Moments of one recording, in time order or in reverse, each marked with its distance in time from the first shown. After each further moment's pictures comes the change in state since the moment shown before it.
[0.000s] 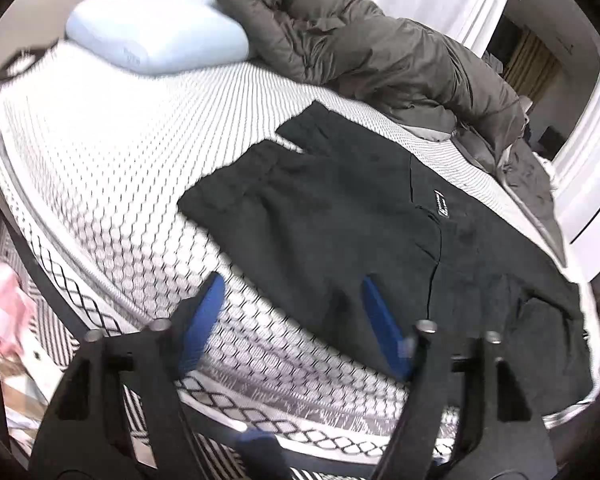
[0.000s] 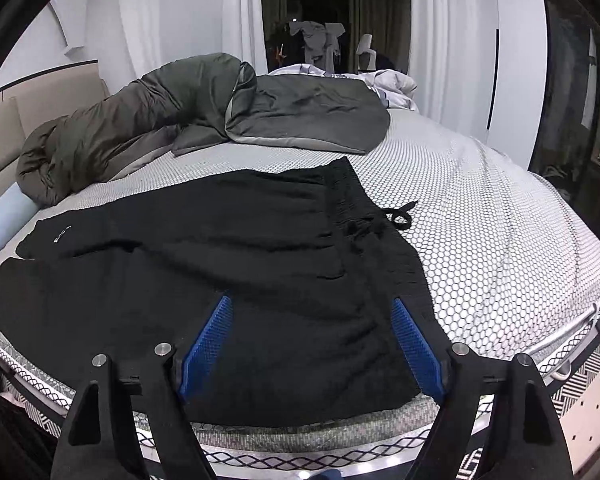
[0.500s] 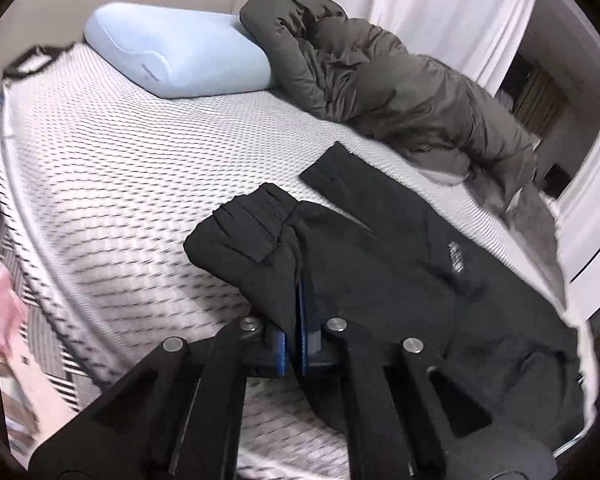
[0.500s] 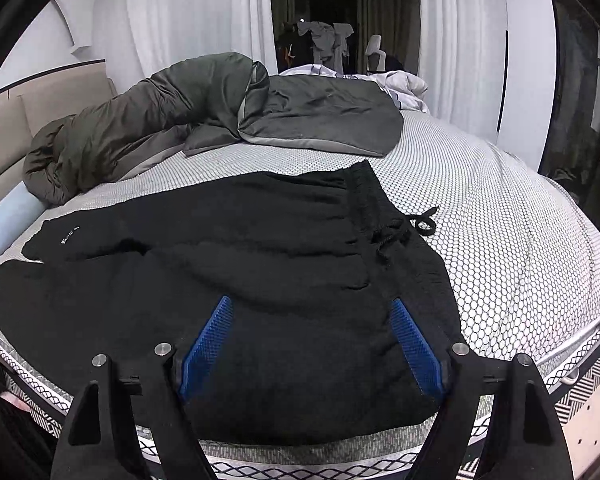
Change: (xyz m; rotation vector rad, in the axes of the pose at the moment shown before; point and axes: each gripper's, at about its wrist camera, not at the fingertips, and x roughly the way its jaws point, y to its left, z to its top) left arm 0.012 0.029 0.023 -0.045 -0.110 0.064; right arm 0.010 0.017 0.003 -0.011 -0.008 0.031
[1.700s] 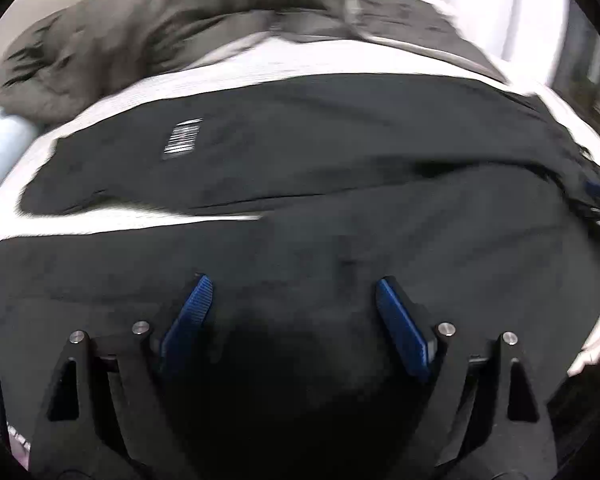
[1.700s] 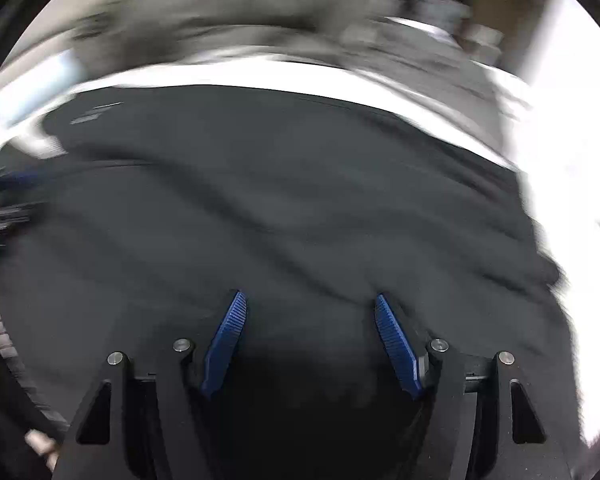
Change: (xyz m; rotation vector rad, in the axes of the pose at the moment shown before) left arm 0.044 -0.316 -0.122 0.657 0.238 -0.137; right arm 0.108 0.099 -0.003 -0.317 0.231 -0.031
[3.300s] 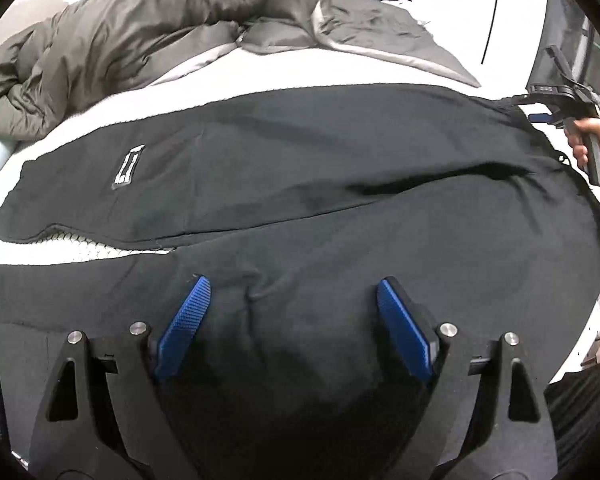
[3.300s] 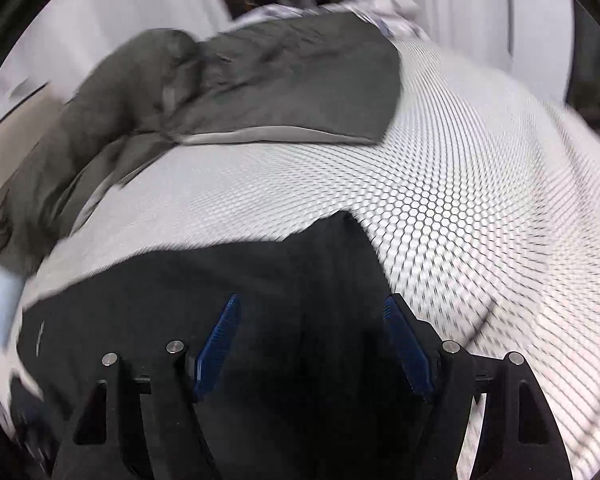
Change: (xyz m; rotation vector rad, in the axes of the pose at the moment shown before) left arm 0.014 -0.035 0.019 0.053 -0.028 -0.117; right arm 0.086 -0.230 0.128 0.527 0.039 0.160
